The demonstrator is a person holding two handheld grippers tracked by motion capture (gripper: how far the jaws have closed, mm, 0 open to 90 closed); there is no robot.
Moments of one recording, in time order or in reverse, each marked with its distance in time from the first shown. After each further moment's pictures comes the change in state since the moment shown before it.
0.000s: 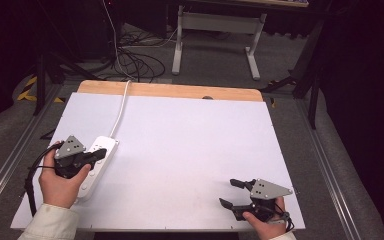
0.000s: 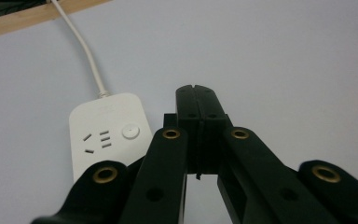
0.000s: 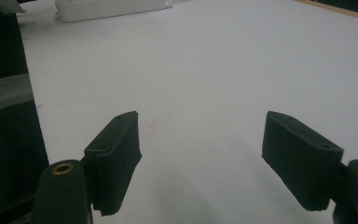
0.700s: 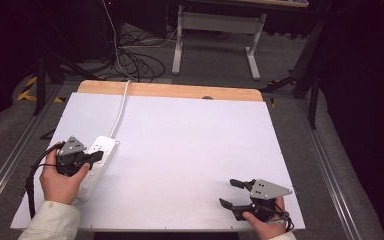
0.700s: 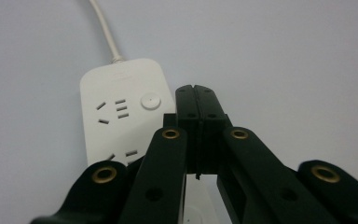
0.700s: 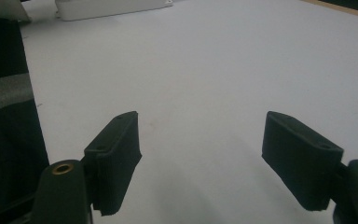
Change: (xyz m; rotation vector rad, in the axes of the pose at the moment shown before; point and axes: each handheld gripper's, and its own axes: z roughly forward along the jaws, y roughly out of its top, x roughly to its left) left arm 0.015 -0.014 0.014 0.092 0.031 -0.036; right arm 0.000 0.000 0.001 0.003 0.001 0.003
